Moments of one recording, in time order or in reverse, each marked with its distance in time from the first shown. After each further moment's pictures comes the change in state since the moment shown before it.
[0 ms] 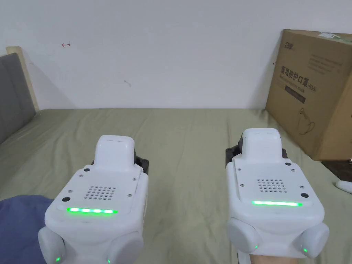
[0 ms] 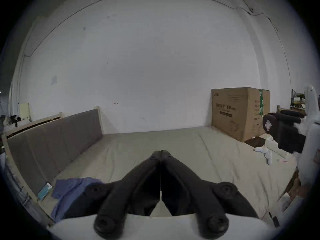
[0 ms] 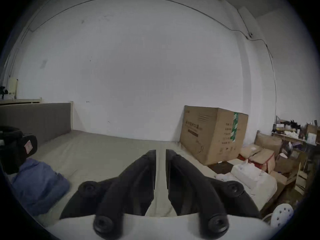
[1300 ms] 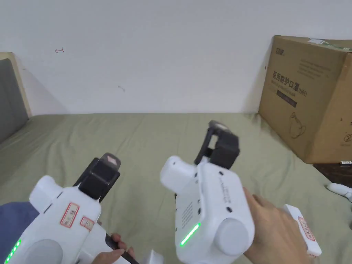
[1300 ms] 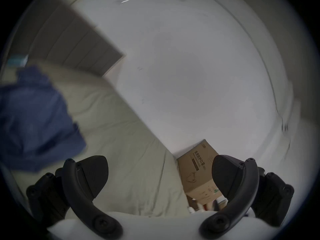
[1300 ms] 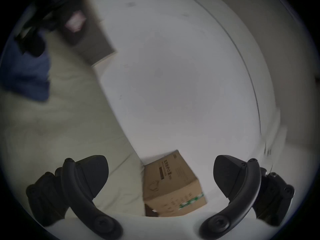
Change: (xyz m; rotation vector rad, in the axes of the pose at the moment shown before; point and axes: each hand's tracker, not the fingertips) left arm -0.072 -0.076 -0.023 -0.038 -0.055 1.103; right arm -0.072 -0.030 -0.002 0.214 0.043 1.137
